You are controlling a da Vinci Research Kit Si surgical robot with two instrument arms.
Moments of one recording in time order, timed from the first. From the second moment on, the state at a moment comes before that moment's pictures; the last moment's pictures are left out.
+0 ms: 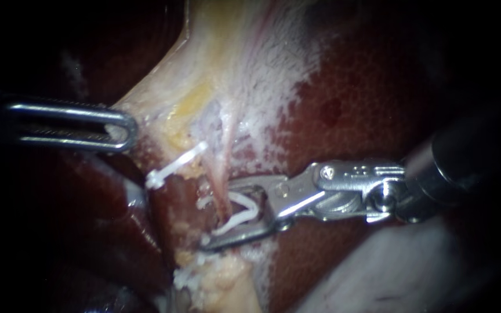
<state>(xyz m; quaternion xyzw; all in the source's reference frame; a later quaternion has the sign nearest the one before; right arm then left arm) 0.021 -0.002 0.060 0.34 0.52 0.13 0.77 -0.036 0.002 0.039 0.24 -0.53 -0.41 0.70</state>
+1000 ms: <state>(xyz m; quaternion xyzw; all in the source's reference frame) 0.019 -0.002 0.061 0.33 0.51 0.18 0.77 -0.037 0.002 0.040 0.24 -0.53 -0.41 0.70</state>
